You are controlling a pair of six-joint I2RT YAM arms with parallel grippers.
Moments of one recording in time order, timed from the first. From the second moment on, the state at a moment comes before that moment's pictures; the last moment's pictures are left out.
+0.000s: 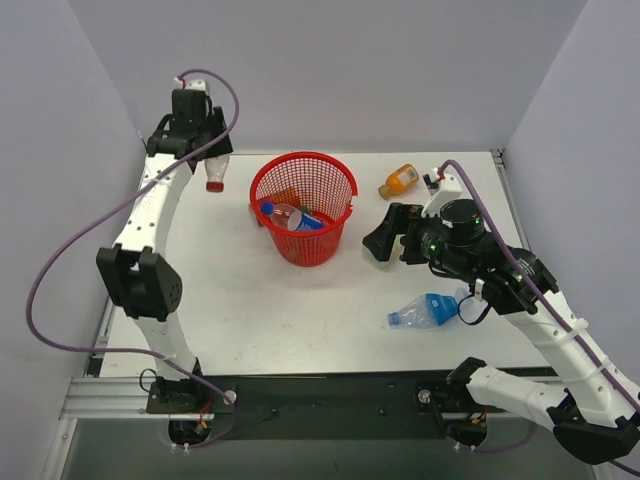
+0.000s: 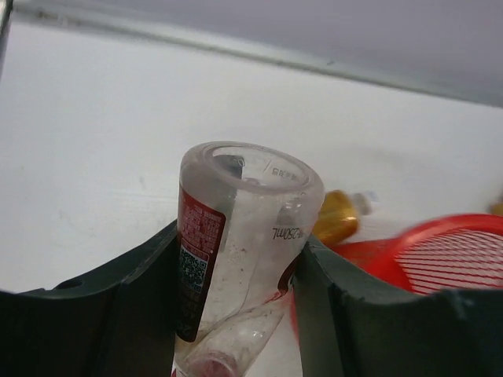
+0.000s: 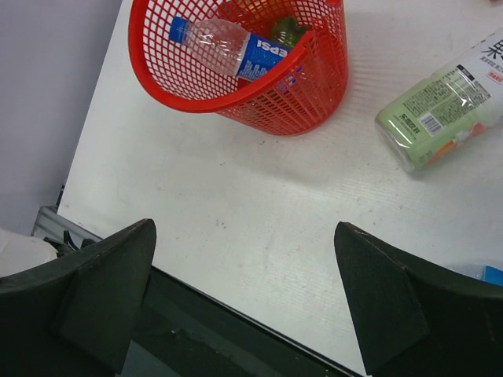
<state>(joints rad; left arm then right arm) -0.11 1.93 1.97 -0.72 -0.15 -0.29 0.67 0.98 1.26 -0.74 0.05 0.54</state>
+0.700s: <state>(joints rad) -0.54 1.76 1.80 -0.52 -0.08 -0.32 0.62 0.94 1.16 -0.96 0.37 0.79</state>
